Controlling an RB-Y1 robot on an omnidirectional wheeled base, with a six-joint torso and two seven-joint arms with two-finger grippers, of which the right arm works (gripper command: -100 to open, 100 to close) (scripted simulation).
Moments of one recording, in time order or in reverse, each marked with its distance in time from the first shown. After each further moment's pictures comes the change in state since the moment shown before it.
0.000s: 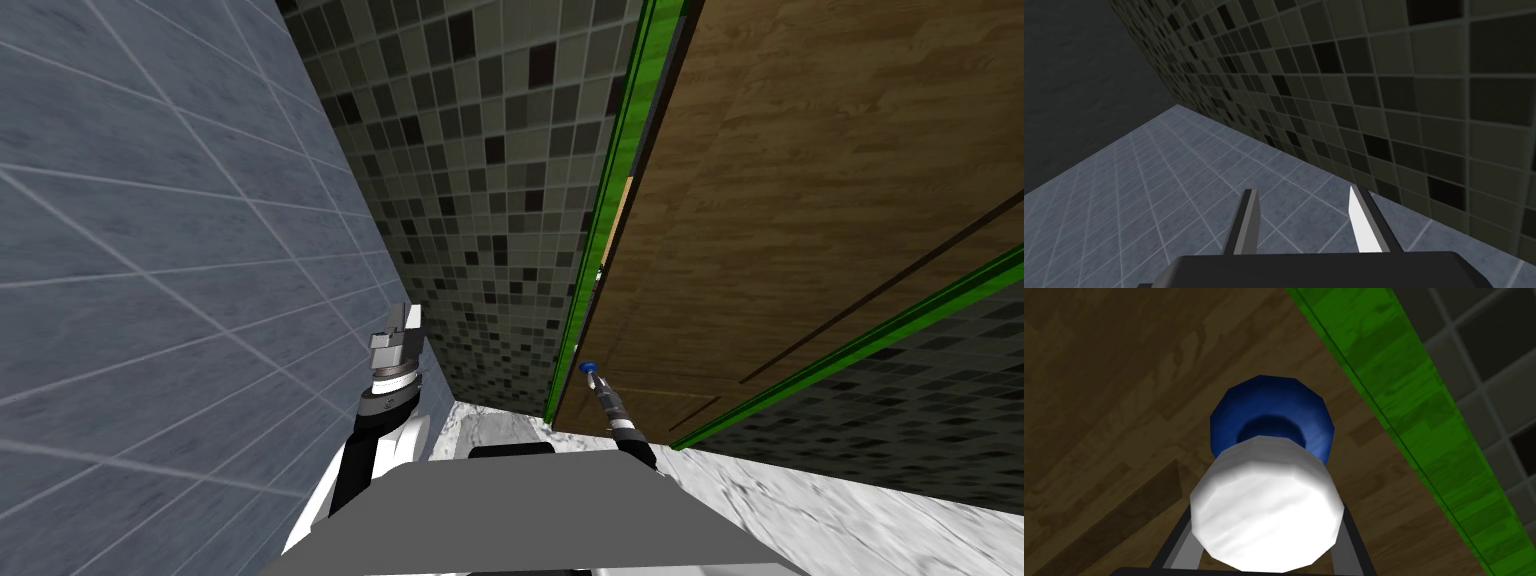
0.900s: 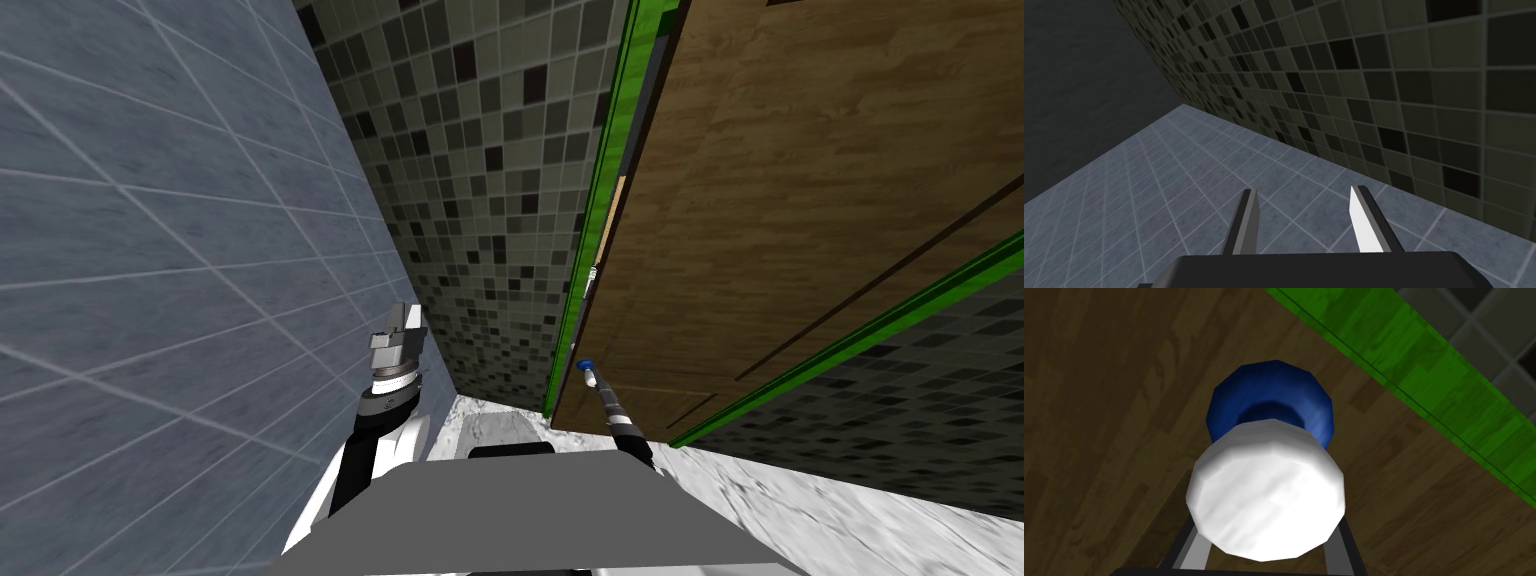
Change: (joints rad) arm -0.020 -0.017 0.042 0.016 -0.079 0.013 -0.210
